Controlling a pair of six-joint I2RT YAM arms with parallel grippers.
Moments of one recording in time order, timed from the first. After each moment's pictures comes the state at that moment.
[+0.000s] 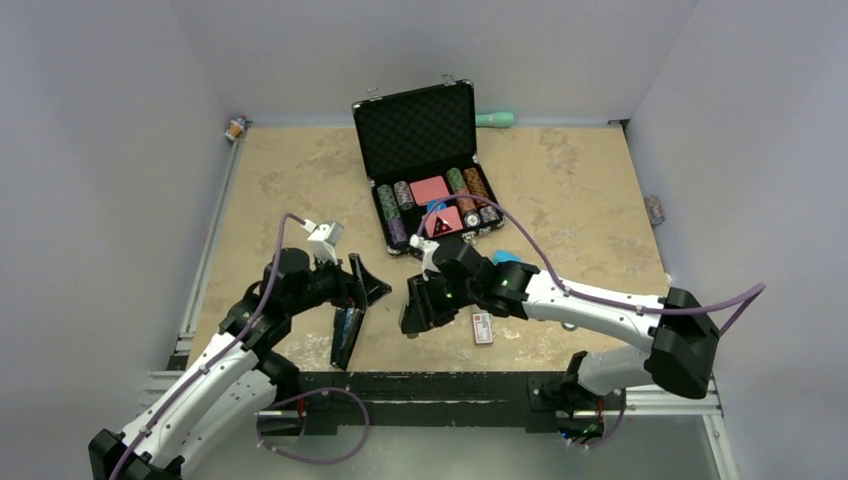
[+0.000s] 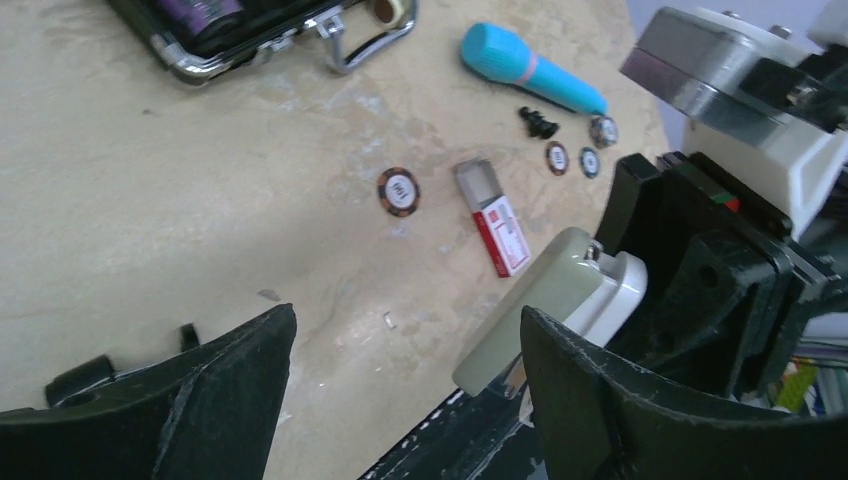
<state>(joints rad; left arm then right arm) -0.53 0.63 0.51 -0.35 0.26 -0.60 1.05 1.35 0.92 -0.36 -0.30 0.68</state>
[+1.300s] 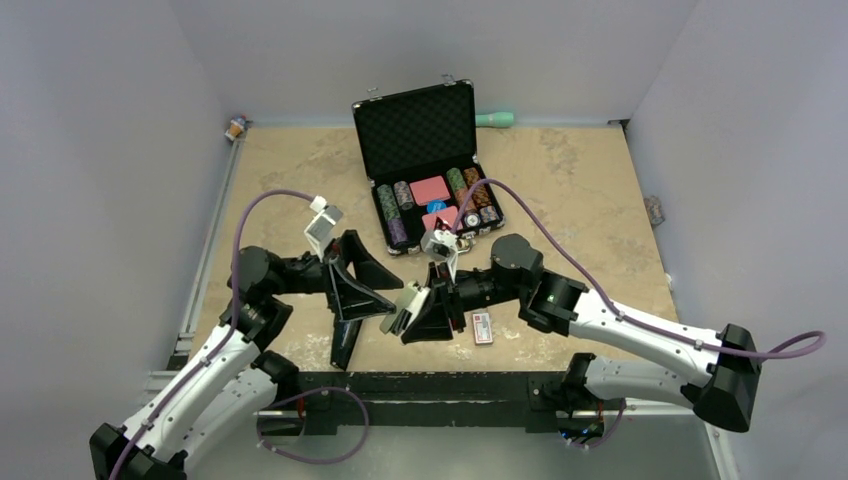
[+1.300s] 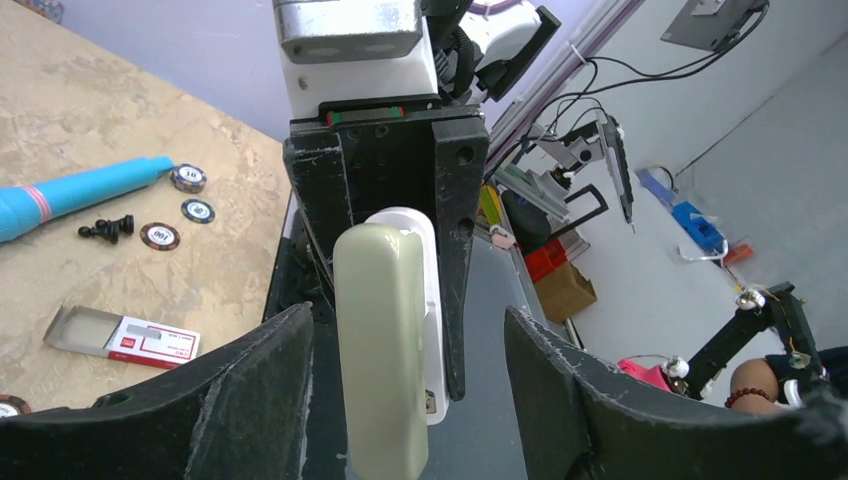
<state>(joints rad) -0.51 0.67 0.56 0.45 1.03 -0.93 1.03 1.04 0.80 0.14 -0.74 0.56</state>
